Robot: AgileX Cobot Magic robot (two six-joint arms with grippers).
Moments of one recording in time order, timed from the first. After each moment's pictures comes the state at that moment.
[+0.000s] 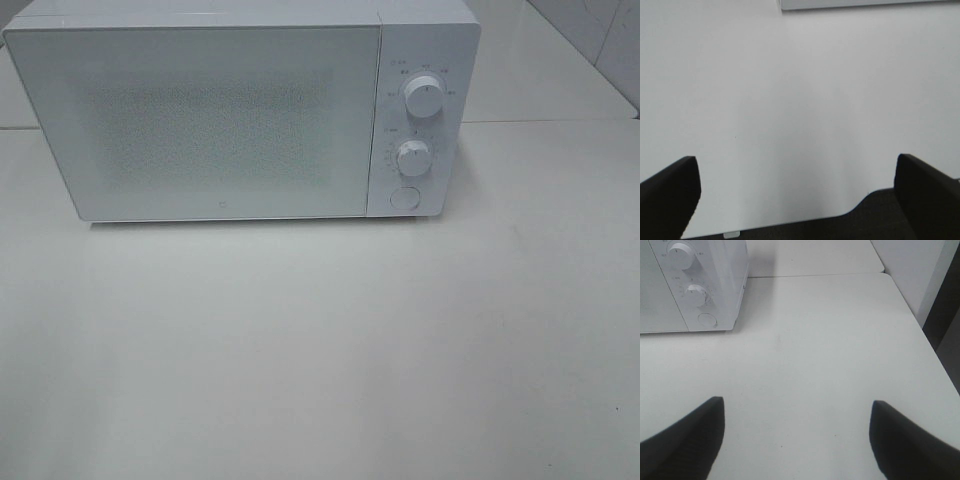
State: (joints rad) left arm -0.04 0.24 -0.53 -0.14 1.09 0.13; right arm 0.15 0.00 -0.50 -0.20 0.98 0.21
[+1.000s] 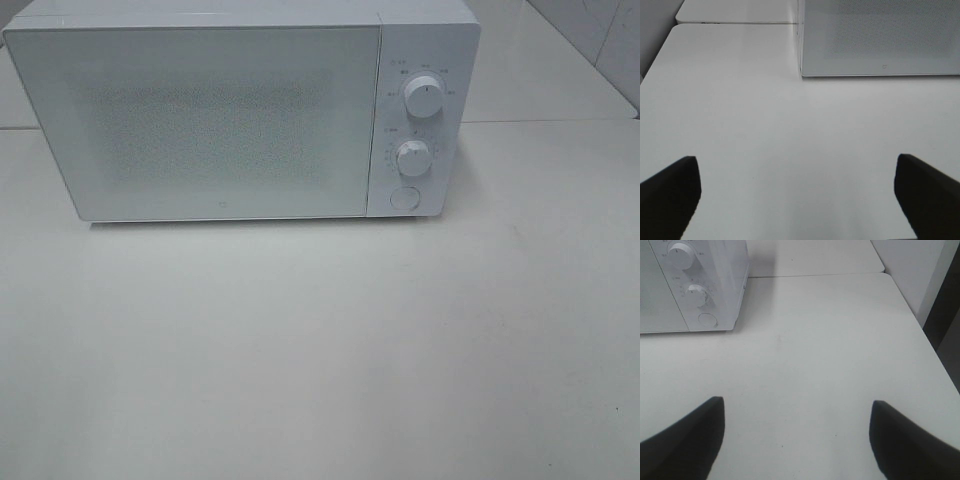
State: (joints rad) left arm 0.07 0.00 -0.52 -0.14 1.09 0.13; right arm 0.15 0.00 -0.50 -0.19 0.98 0.21
